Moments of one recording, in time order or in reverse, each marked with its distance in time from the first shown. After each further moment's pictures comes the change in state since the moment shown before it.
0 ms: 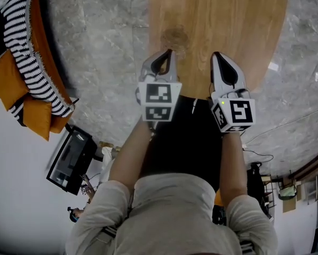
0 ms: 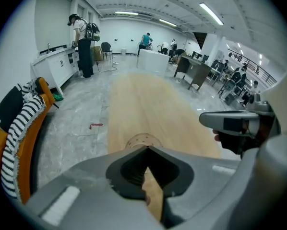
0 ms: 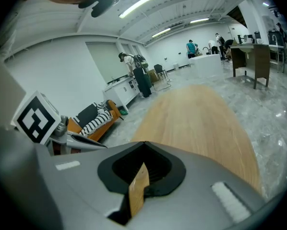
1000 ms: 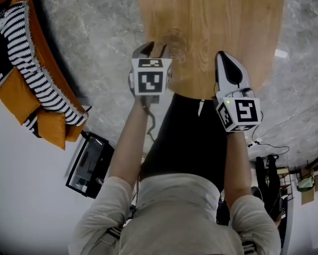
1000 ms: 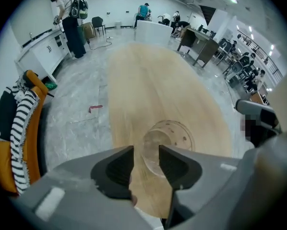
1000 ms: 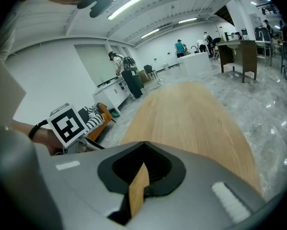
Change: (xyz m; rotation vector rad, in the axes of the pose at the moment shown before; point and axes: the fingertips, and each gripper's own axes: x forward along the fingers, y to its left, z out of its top) left arm 0.059 0.042 -0.026 0.006 0.329 -0.012; right arm 0.002 -0.028 -0.012 0.092 -0.011 -0.082
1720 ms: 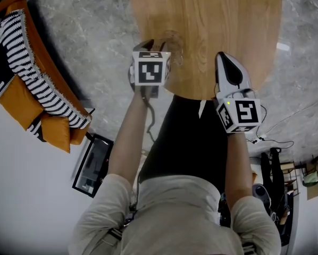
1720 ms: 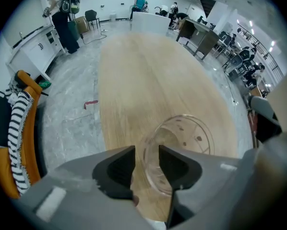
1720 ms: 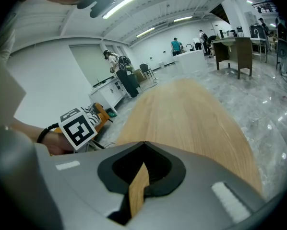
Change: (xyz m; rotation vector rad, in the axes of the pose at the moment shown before) left arm 0.040 0.000 0.000 0.029 0.087 -0.013; right arm 0.001 -0.019 -0.010 0.041 0.012 -0.031
